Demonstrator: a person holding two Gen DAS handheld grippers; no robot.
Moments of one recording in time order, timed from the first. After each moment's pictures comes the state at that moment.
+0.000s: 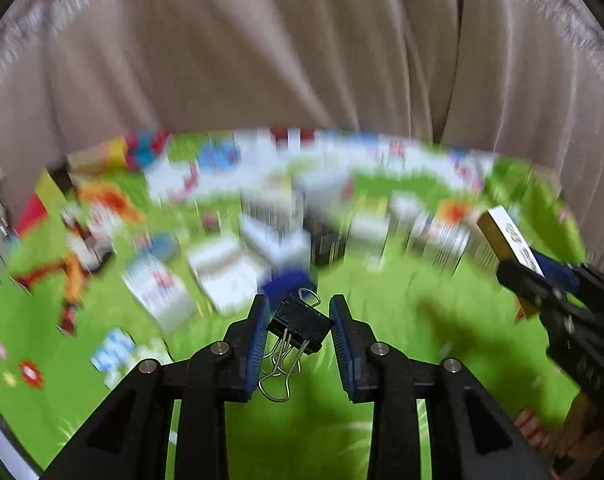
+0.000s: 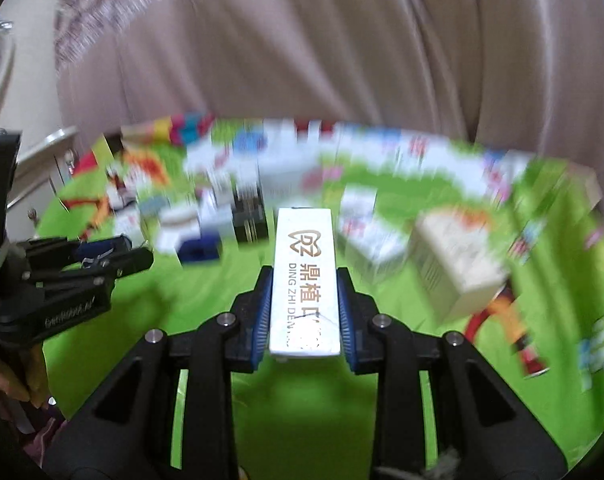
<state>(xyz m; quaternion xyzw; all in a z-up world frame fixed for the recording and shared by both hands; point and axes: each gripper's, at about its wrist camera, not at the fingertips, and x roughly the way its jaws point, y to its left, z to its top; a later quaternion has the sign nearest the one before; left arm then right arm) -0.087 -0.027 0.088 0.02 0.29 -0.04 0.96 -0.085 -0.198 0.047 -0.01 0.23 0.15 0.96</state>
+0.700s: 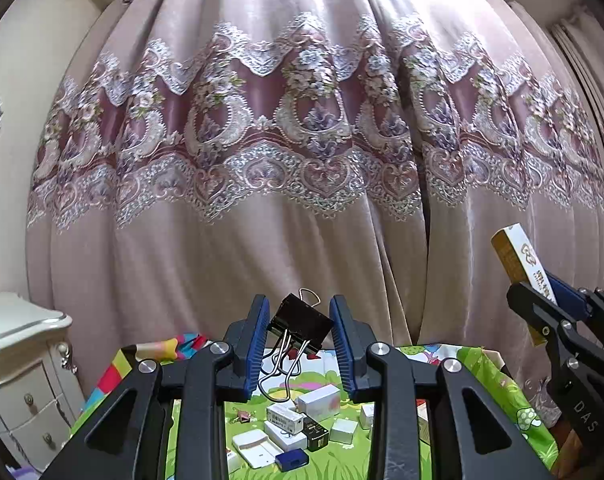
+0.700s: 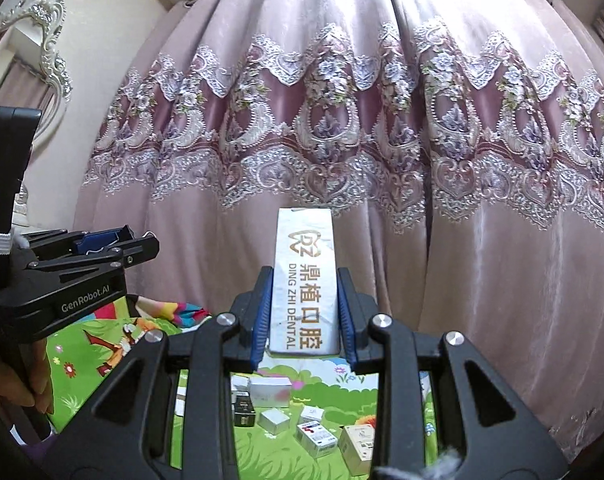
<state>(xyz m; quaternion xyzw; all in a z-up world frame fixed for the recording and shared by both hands) -0.217 -0.009 0.252 0.00 -0.02 -0.02 1.00 -0.234 -0.183 0.207 -0.06 -0.09 0.10 0.99</state>
